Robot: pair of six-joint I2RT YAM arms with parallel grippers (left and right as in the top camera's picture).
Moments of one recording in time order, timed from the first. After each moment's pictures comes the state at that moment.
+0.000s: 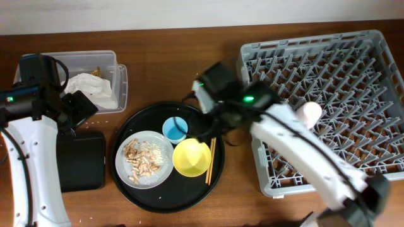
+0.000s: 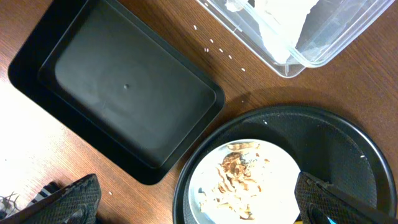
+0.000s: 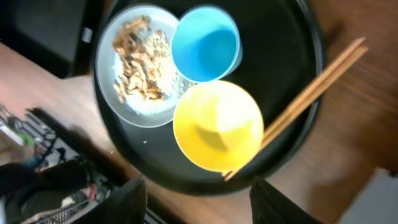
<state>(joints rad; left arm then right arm) 0.22 1.49 1.62 -1.41 -0.17 -0.52 0.68 1.70 1.65 -1.15 -0.27 0.31</state>
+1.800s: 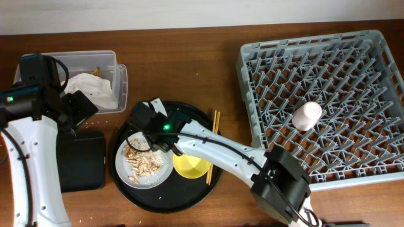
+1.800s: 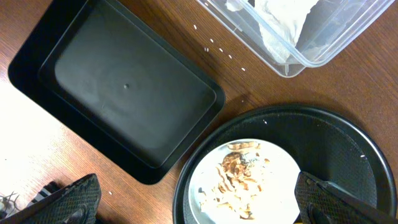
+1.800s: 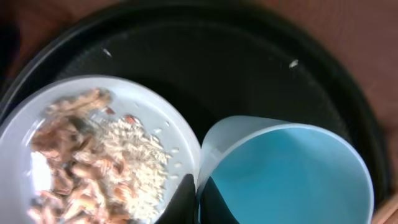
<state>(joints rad) 0.22 1.49 1.62 -1.41 -0.17 -0.52 0.97 2.09 1.78 -0.85 0.21 0.46</state>
